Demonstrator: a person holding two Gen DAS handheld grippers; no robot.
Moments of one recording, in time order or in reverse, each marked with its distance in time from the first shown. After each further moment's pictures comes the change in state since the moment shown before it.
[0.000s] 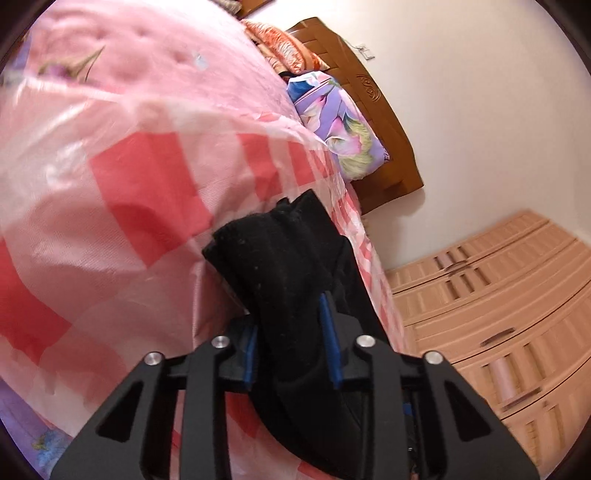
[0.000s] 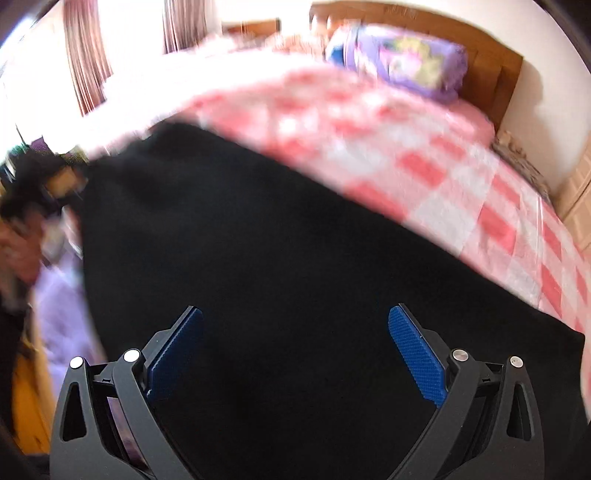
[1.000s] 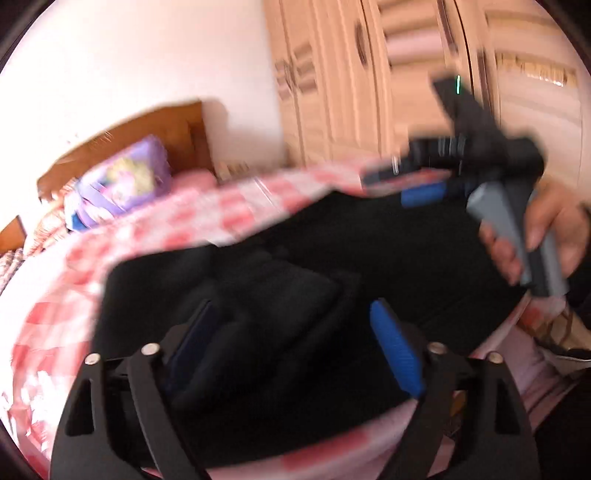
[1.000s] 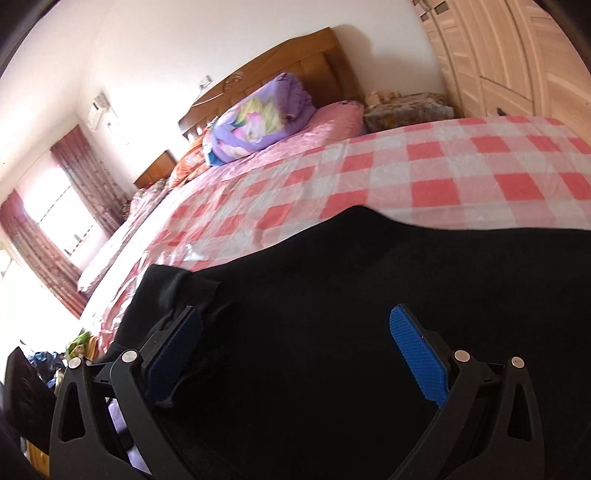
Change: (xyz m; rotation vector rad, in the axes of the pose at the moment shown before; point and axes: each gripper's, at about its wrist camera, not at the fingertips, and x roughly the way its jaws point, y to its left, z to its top) left arm 0.032 -0.254 -0.291 1.275 0.086 -0.046; right arm -0.145 -0.180 -0.150 0.671 -0.362 0.116
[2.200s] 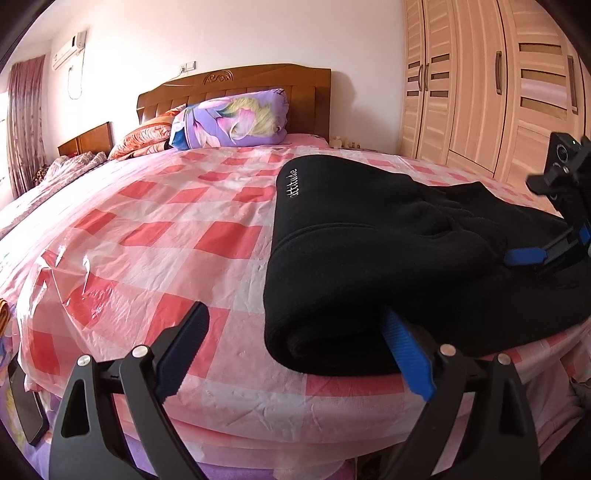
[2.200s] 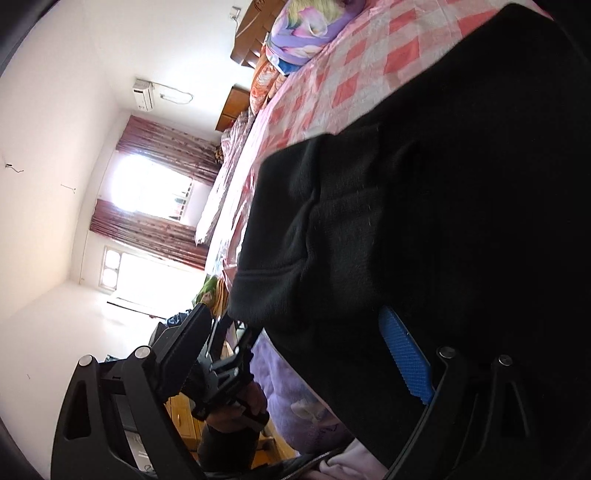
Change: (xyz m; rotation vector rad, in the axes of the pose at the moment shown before) left arm -0.018 0.106 -0.077 -0.320 0.113 0.286; right arm 0.070 0.054 -0.027 0.264 0.376 0.456
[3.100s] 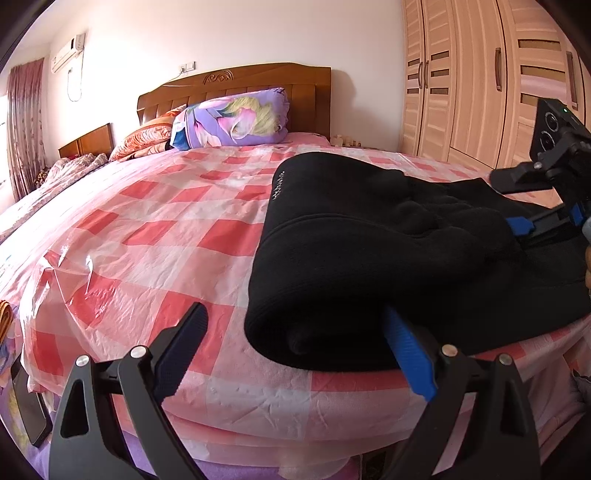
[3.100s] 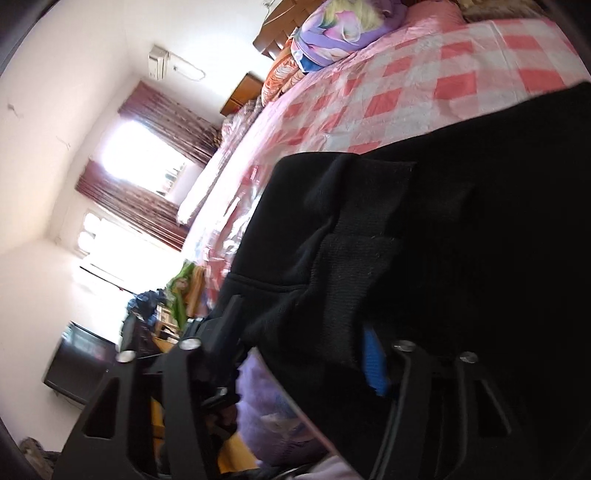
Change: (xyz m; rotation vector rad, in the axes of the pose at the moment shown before) left arm 0.002 0.000 -0.003 0.007 0.003 0.009; right arm 0.046 0.038 0.001 -0.201 0.028 -0.128
